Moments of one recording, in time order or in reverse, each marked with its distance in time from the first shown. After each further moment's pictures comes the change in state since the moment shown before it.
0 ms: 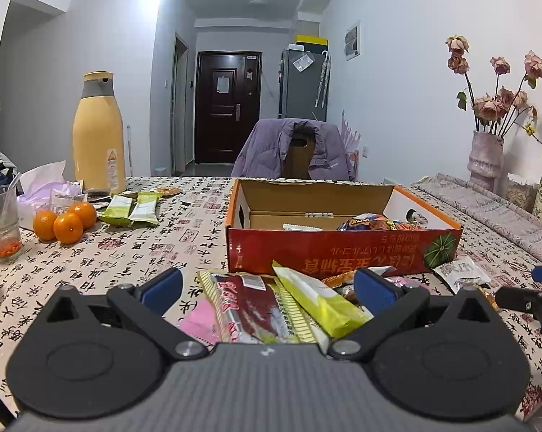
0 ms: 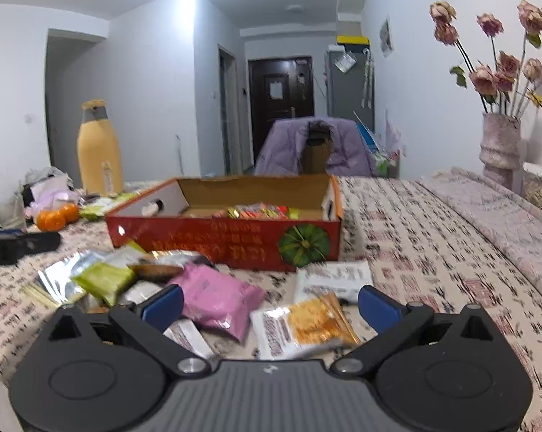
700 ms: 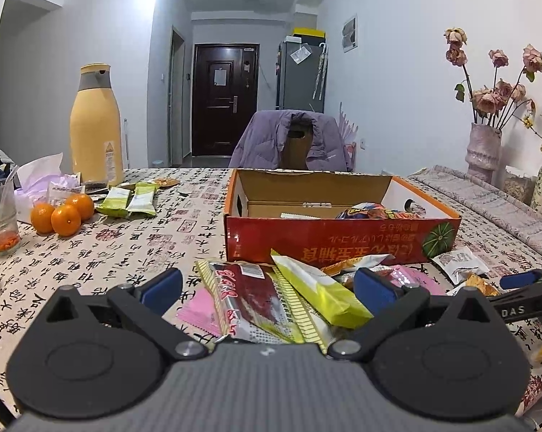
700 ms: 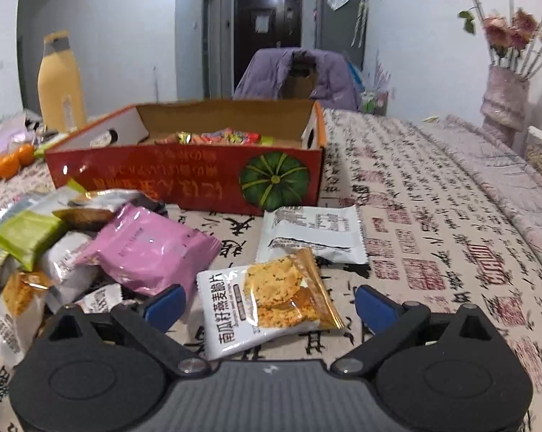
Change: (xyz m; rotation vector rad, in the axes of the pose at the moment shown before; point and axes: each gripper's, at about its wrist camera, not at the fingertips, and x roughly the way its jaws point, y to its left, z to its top) left arm 0.003 0.000 -0.005 0.005 0.033 -0.005; right arm 0.076 -0.014 0.002 -0.037 0.247 -0.067
